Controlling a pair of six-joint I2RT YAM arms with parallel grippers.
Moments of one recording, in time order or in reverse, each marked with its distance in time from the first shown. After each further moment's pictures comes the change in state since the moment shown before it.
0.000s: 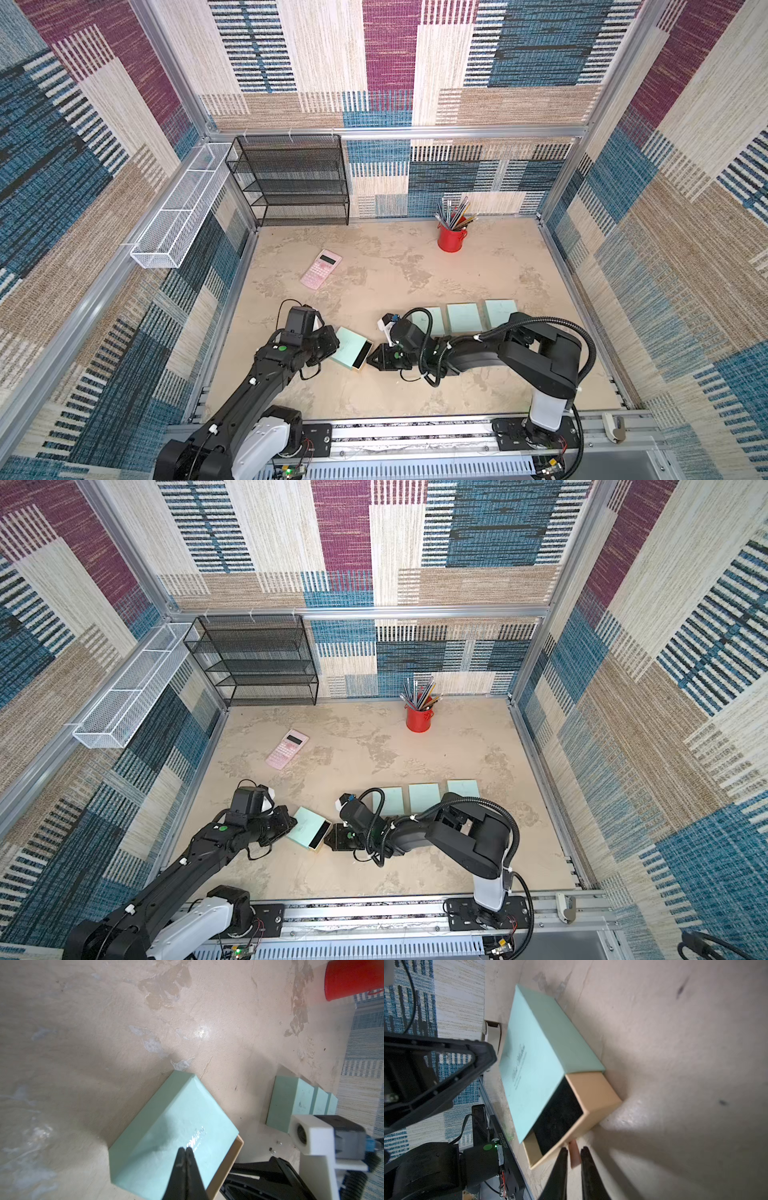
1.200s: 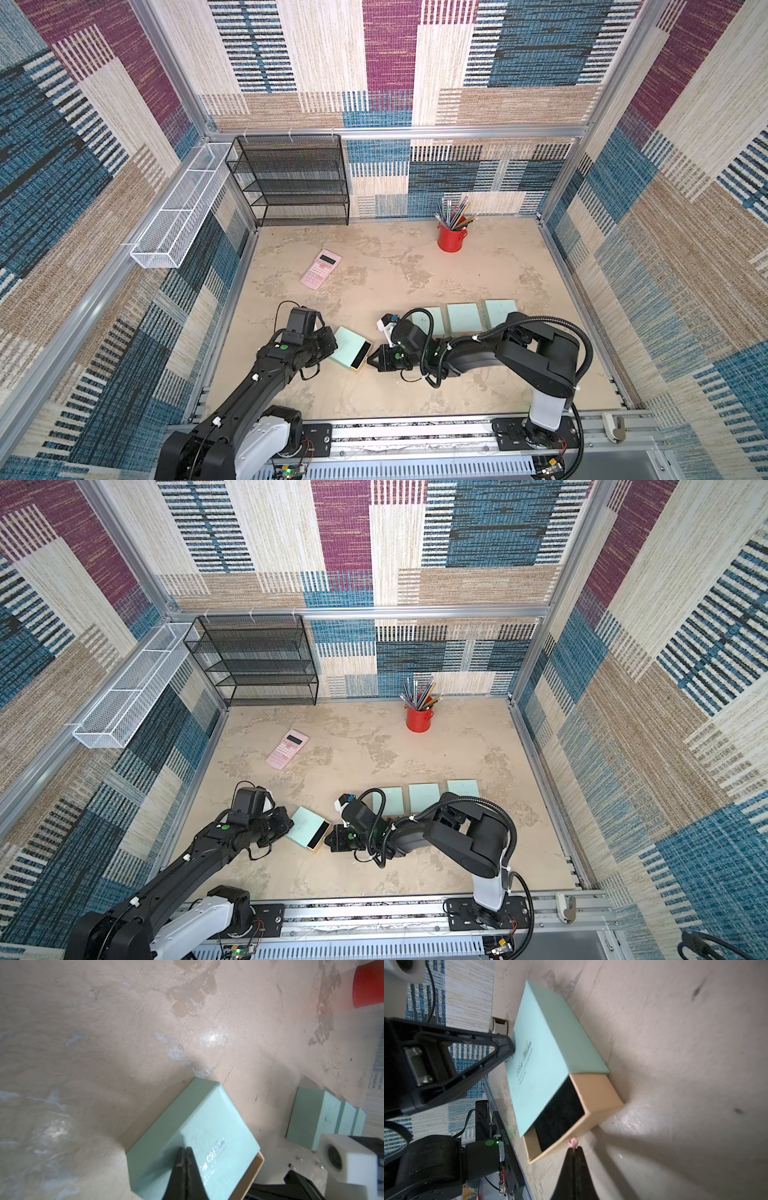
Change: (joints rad) left arm -0.001 0.036 -0.013 0.017 -0.077 0.004; right arm -0.002 0.010 -0.029 0.056 -0.018 -0.017
